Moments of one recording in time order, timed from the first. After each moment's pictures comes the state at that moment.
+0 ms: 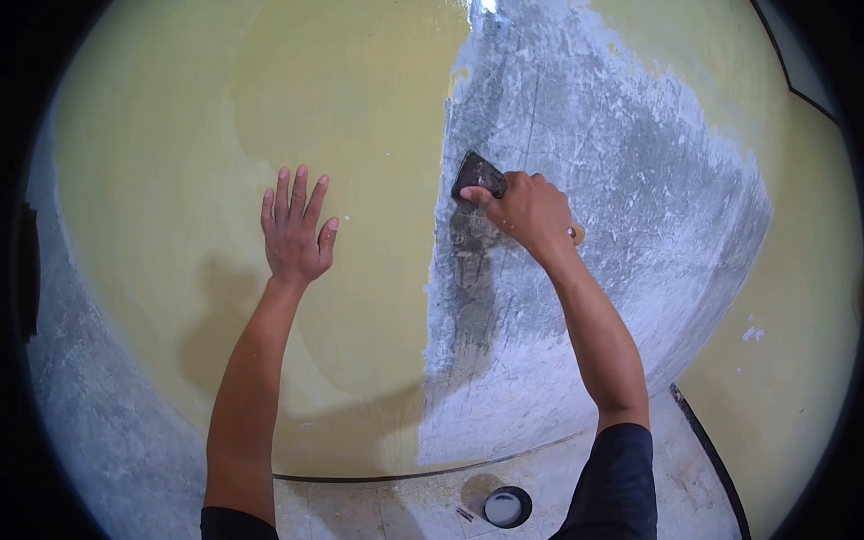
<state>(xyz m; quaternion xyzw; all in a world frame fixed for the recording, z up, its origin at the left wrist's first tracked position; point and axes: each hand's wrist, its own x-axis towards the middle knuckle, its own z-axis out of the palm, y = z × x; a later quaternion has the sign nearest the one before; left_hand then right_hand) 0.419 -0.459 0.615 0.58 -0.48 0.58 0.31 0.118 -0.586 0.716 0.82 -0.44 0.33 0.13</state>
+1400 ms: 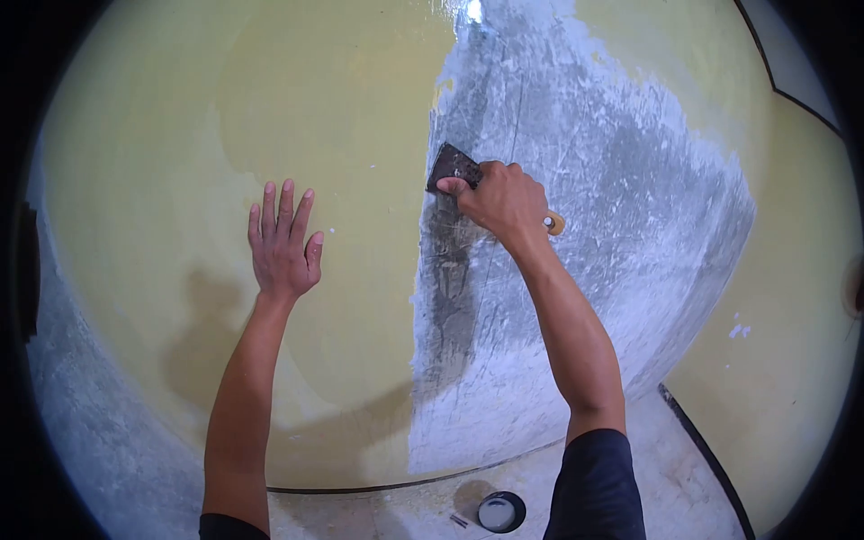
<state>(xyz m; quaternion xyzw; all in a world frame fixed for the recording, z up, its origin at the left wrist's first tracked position) 0.414 -0.459 0.613 0.59 -0.47 0.58 0.31 0.134 -0.573 0.735 0.80 -0.45 0.36 0.13</state>
